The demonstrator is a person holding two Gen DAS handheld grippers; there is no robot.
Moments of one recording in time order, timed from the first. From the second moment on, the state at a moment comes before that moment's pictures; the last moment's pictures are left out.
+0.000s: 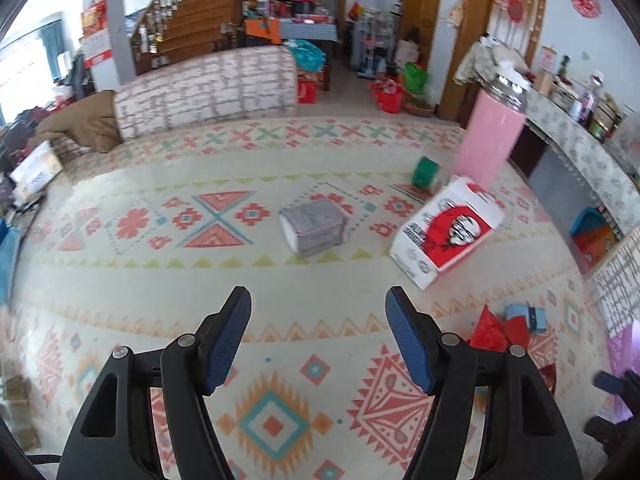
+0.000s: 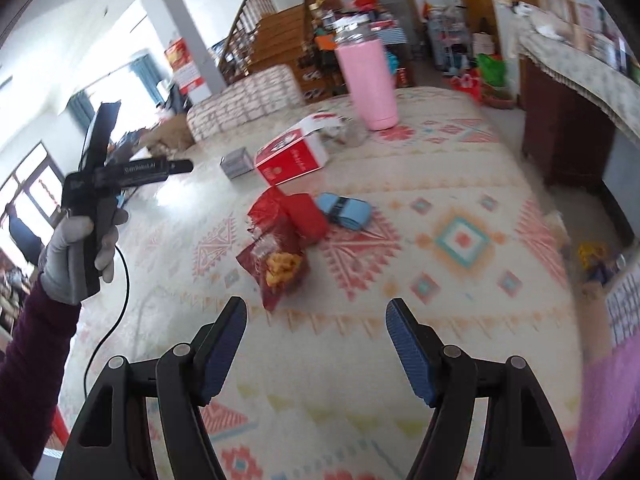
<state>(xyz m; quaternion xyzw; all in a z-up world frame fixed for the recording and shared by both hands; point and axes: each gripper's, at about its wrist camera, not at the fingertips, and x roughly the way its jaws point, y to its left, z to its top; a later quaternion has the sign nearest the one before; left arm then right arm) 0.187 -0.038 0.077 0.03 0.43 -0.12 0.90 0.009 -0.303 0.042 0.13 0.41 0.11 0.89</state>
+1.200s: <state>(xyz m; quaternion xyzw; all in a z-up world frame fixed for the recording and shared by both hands) 0.269 -0.079 0.025 0.10 0.48 -0.16 0.86 0.091 -0.232 0.003 0.05 0.45 0.16 0.88</state>
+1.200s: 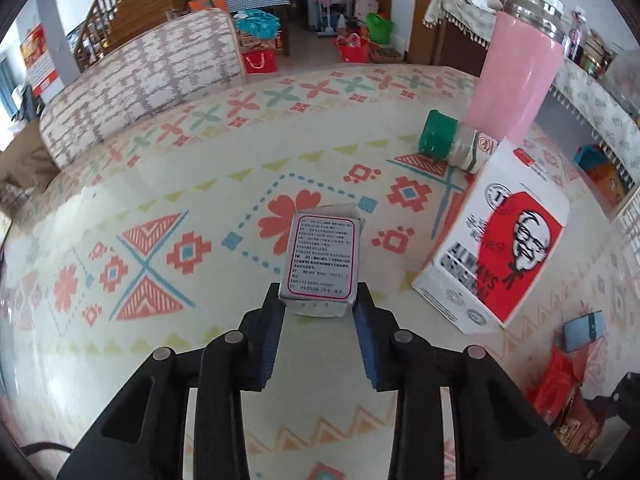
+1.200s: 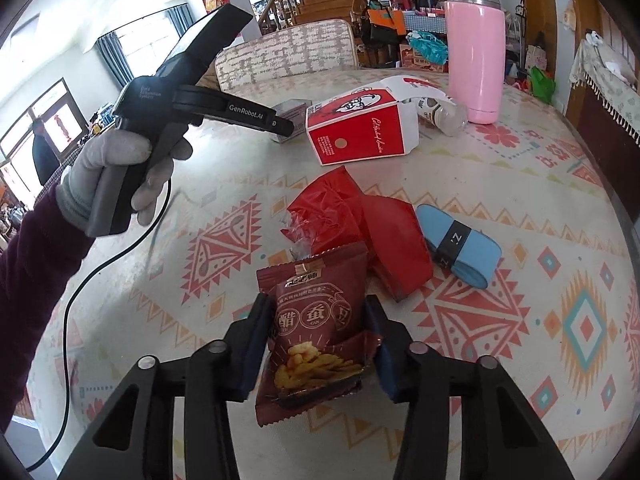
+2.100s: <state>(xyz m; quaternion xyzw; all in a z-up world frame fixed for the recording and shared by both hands) 0.009 -0.054 0.098 0.10 0.39 -0.17 0.90 -0.042 -0.238 0.049 0.08 0.44 0.14 0.88</state>
